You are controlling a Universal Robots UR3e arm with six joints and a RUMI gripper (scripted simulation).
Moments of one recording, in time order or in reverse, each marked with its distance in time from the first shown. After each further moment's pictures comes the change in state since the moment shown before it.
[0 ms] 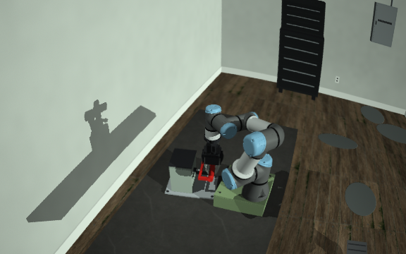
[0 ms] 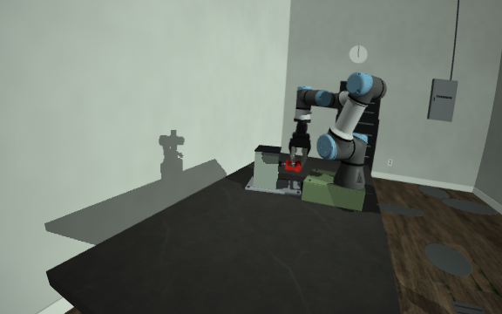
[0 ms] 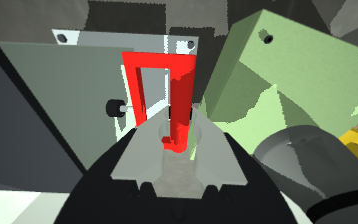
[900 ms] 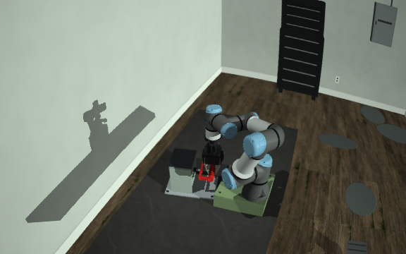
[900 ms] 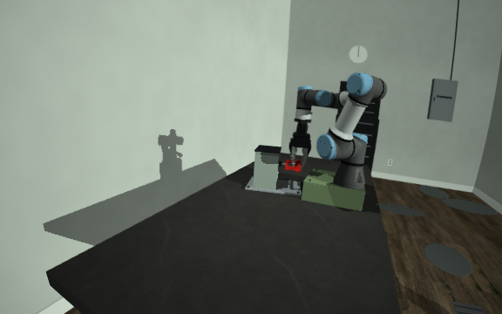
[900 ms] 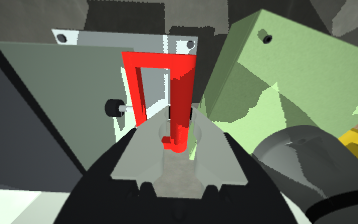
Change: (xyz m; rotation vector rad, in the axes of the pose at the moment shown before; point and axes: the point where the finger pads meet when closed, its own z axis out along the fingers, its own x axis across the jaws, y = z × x) arm 0.001 0.000 0.000 0.000 -0.003 0.000
